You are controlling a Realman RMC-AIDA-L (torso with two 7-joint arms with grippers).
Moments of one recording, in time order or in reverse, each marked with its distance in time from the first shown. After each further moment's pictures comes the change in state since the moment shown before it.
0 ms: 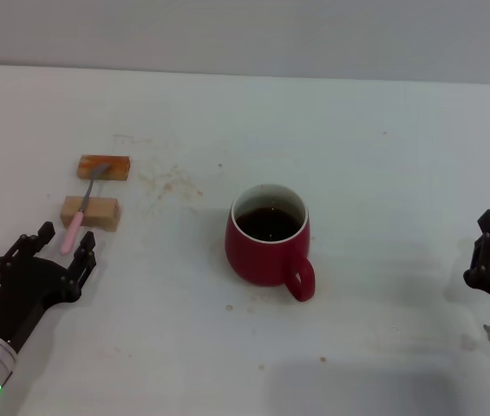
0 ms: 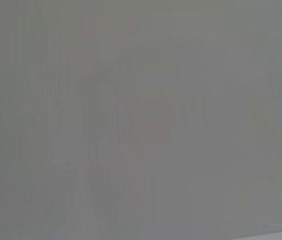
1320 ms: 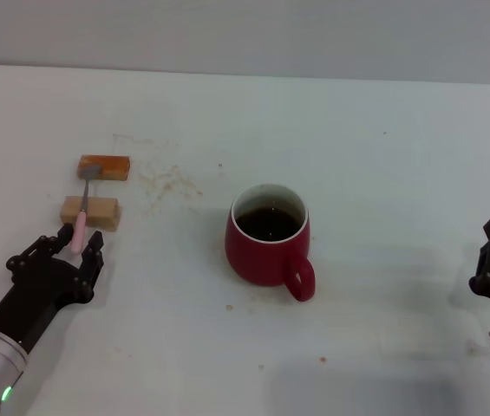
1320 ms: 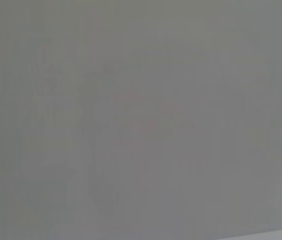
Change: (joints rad) left arm 0.002 0.002 0.034 -0.025 0.000 -0.003 0.004; right arm -0.017 0.000 -0.012 -0.006 0.000 -0.017 0.003
